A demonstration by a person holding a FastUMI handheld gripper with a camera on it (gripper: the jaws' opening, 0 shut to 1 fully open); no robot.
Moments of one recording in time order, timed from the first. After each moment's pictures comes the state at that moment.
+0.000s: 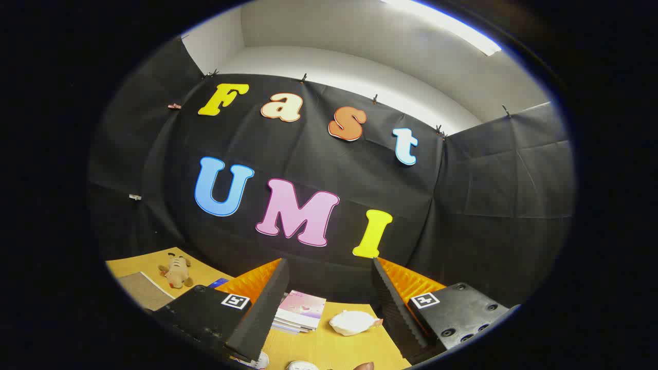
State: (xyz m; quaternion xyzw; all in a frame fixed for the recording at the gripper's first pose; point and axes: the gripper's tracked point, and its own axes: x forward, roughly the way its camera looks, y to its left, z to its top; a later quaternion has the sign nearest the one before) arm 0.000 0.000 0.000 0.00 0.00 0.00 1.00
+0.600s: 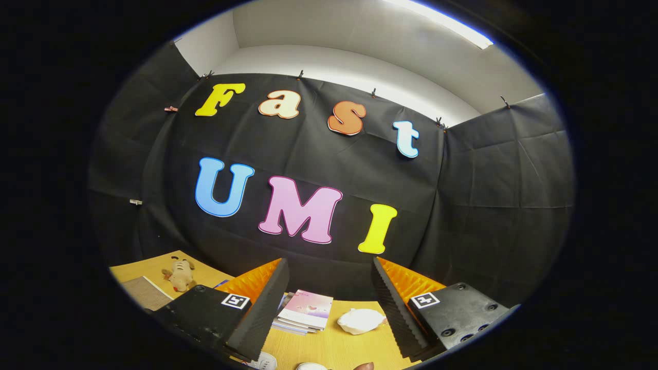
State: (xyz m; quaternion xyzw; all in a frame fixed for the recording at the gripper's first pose) arm 0.013 0.003 -0.008 0.02 0.00 0.00 1.00
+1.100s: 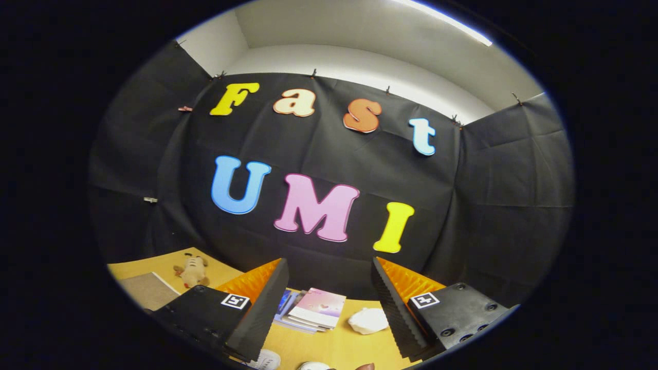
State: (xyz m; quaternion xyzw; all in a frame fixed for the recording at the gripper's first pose) arm 0.012 0.039 -0.020 0.03 0.01 0.08 1.00
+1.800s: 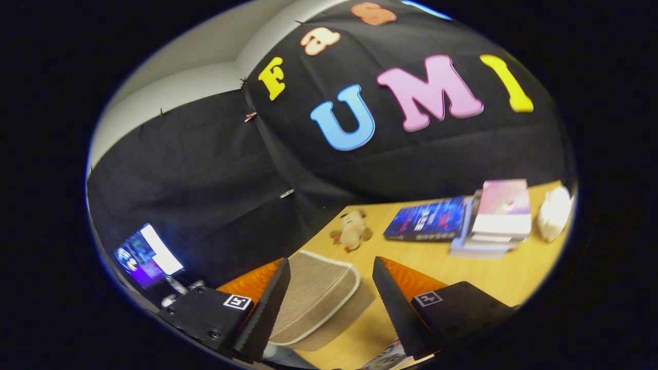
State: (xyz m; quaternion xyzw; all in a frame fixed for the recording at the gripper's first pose) arm -0.063 0.244 -0.151 0.35 0.24 0.45 0.78
